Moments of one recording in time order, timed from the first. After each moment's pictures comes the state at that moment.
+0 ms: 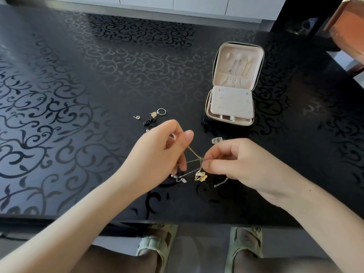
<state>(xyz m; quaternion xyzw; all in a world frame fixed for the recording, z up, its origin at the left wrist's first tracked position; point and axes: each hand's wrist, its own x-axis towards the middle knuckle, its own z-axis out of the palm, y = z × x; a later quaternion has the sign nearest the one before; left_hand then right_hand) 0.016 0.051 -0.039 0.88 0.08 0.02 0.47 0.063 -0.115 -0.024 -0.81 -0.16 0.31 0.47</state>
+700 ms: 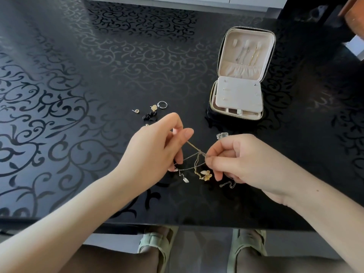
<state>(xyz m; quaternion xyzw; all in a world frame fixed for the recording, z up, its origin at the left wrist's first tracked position) 0.026 0.062 -0.062 0.89 0.05 0.05 0.45 0.069 -0.109 -0.034 -0.82 -0.14 0.33 0.45</state>
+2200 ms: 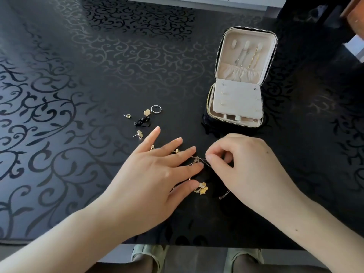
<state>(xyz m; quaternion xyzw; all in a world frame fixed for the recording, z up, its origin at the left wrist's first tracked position) 0.013 0.064 -0.074 0.98 -0.17 0.01 0.10 0.077 -0.107 -0.049 -0.93 -0.27 0.03 0.23</state>
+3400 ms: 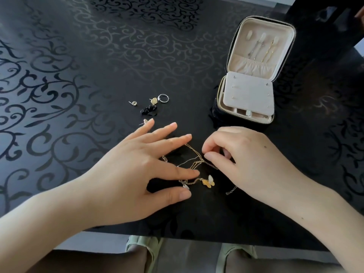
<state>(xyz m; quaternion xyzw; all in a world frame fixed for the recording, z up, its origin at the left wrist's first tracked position) 0.004 0.094 -0.079 0.96 -0.21 0.04 0.20 0.090 -0.097 -0.051 -0.90 -0.41 0.05 0.16</state>
